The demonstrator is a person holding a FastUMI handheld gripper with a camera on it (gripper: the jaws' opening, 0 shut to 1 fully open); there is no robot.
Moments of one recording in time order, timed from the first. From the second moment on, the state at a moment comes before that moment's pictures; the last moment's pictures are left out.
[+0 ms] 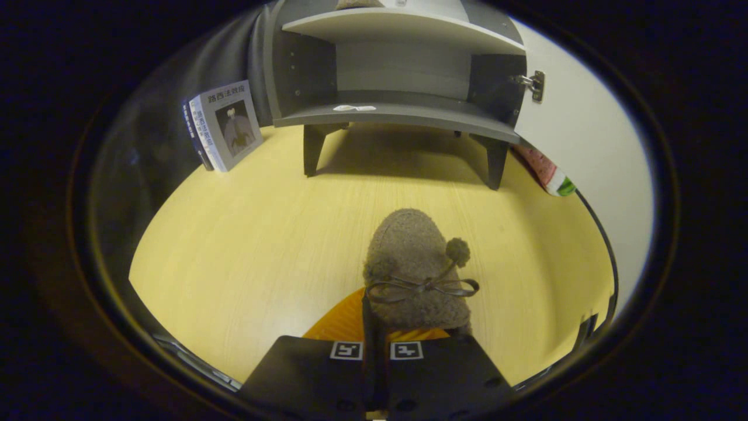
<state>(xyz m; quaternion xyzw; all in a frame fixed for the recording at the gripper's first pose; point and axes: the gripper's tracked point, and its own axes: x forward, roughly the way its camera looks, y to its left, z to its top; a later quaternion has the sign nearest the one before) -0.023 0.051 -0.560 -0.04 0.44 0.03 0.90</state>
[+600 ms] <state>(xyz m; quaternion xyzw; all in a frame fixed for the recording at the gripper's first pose) 0.010 0.034 -0.381 -0.02 0.37 0.04 0.93</state>
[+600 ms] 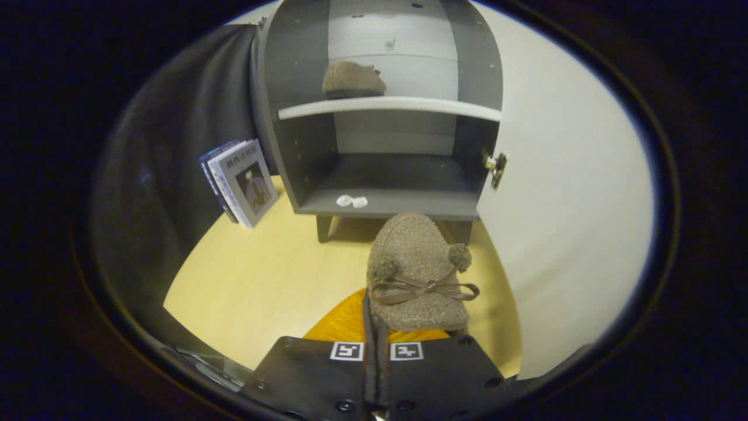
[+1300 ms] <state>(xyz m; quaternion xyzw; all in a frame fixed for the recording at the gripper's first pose) 0.161 0.040 -0.243 -0.04 0.26 0.03 0.96</state>
